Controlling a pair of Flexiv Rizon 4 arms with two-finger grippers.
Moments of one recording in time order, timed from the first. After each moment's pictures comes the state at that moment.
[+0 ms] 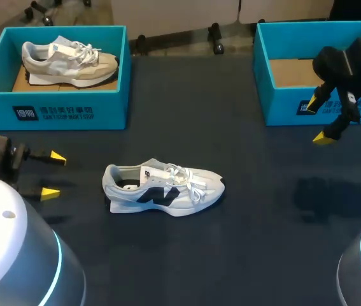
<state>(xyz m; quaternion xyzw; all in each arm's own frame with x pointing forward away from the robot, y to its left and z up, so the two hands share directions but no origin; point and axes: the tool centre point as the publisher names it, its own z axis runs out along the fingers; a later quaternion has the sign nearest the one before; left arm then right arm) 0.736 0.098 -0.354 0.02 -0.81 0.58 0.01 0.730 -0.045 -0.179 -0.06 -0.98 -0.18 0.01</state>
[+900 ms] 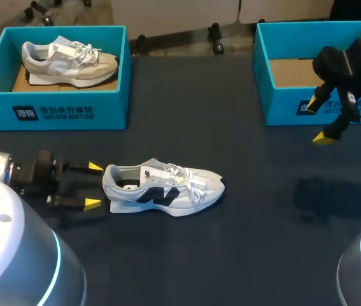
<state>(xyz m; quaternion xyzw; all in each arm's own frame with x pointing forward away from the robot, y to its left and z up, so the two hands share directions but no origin) 0.731 0.018 -0.388 0.04 -0.81 0.58 0.00 0.730 -0.046 -0.179 -0.06 -0.98 -0.18 0.01</state>
